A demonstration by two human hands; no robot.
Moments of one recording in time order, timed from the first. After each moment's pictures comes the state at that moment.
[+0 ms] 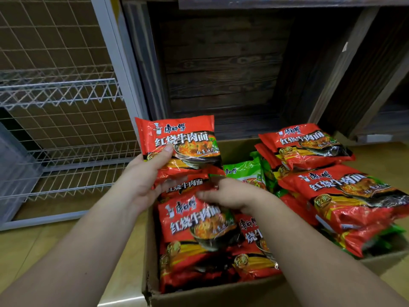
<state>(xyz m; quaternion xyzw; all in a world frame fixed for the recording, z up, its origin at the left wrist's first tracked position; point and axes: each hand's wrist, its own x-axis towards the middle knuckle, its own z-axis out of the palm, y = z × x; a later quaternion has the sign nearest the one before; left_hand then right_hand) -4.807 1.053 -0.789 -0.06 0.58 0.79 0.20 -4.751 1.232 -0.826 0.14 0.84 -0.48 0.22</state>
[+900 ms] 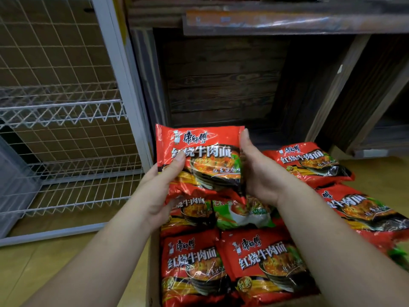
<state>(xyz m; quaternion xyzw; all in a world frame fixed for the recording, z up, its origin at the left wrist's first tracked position) -4.806 1.064 -0.776 -0.01 0.57 0.79 0.23 -4.770 1.276 -0.773 0.14 0.60 -0.79 0.06</state>
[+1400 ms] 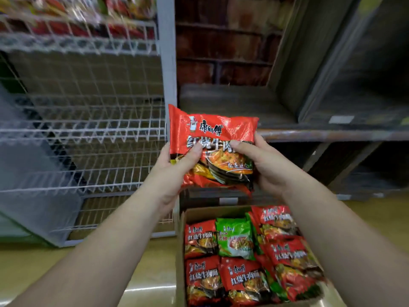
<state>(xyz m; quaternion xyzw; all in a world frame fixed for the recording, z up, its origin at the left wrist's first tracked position) -4.821 1.017 -0.428 0.04 0.58 0.79 0.20 -4.795 1.217 -0.421 0.12 0.65 -0.75 0.01</state>
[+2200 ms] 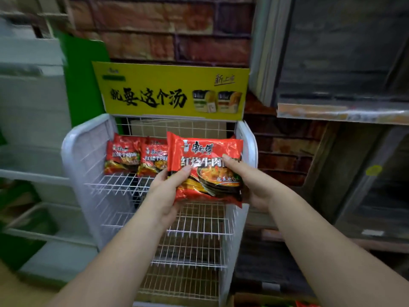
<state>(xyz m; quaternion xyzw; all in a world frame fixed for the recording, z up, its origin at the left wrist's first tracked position) -4.857 0.820 -0.093 -0.02 0.52 0.85 0.07 -4.865 1.021 -0.077 0.06 0.68 -0.72 0.11</state>
